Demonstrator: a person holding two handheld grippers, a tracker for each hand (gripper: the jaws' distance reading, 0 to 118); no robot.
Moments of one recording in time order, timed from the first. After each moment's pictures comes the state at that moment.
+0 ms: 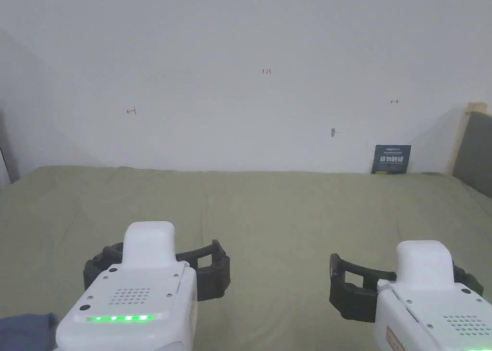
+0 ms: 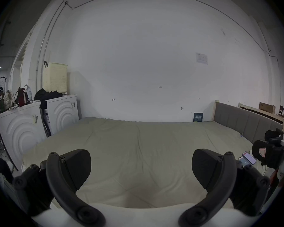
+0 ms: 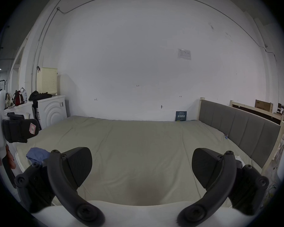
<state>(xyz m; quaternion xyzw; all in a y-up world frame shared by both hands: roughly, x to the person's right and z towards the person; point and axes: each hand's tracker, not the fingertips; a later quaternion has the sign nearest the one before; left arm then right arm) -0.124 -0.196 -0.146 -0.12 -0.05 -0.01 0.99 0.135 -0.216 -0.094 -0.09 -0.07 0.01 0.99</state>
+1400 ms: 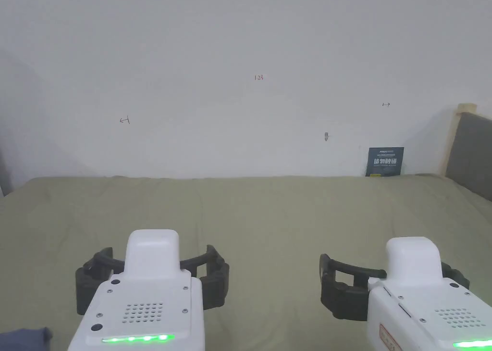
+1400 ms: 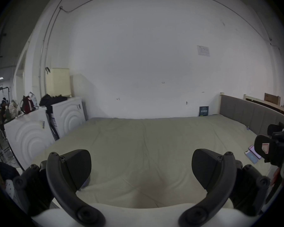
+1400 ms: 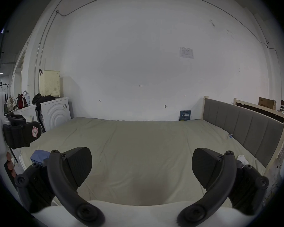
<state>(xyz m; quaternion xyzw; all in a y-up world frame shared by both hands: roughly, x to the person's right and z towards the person) -0.105 -0.192 -0.133 -0.07 0.01 -0.06 1.00 0.137 -0.211 -0.099 -0.09 -0.05 0.00 0.99</state>
